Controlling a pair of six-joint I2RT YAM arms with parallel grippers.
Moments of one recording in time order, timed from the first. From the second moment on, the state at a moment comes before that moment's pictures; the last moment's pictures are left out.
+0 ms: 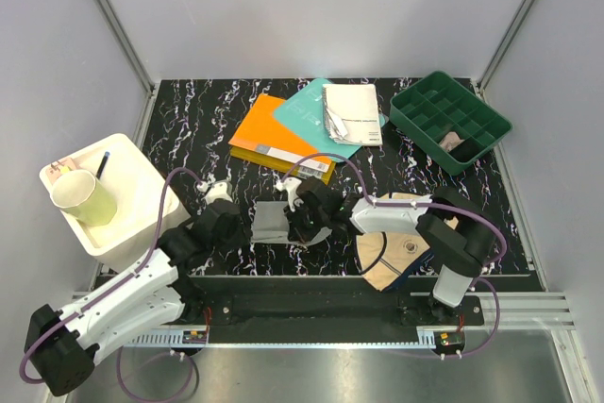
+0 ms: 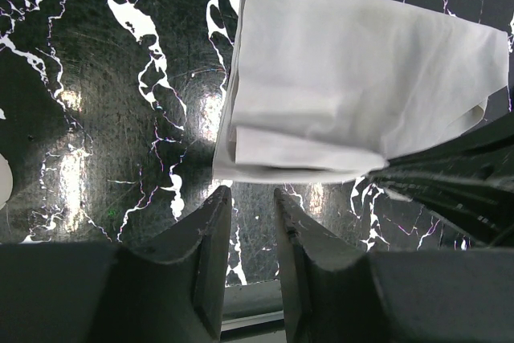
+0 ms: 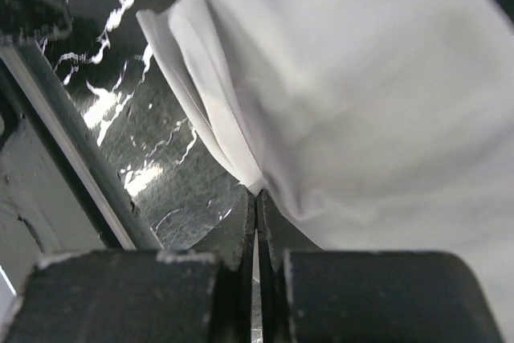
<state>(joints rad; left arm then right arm) -0.71 0.74 0.47 -0.58 -0.25 -0.81 0.97 1.74 0.94 0.00 -0.26 0.26</state>
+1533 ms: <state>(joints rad) -0.71 0.77 0.47 -0.58 -0.26 -0.80 0.80 1.85 1.09 -0.08 -0.27 0.16</state>
